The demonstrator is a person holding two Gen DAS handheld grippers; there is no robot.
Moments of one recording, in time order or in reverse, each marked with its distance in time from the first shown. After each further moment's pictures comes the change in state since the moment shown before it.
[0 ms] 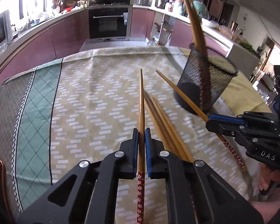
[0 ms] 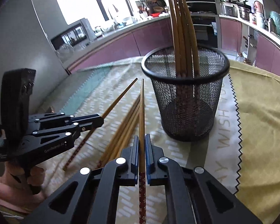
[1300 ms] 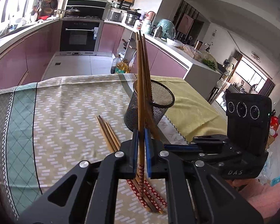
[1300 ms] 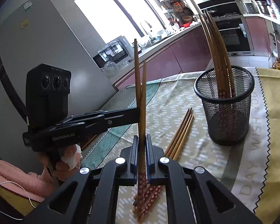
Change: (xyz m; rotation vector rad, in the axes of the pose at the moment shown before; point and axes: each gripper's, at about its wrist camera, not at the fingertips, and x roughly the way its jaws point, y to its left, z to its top) left arm -0.061 -0.020 0.021 0.016 -0.113 -0.287; right arm -0.039 0.017 -0.002 0.021 -0.093 0.336
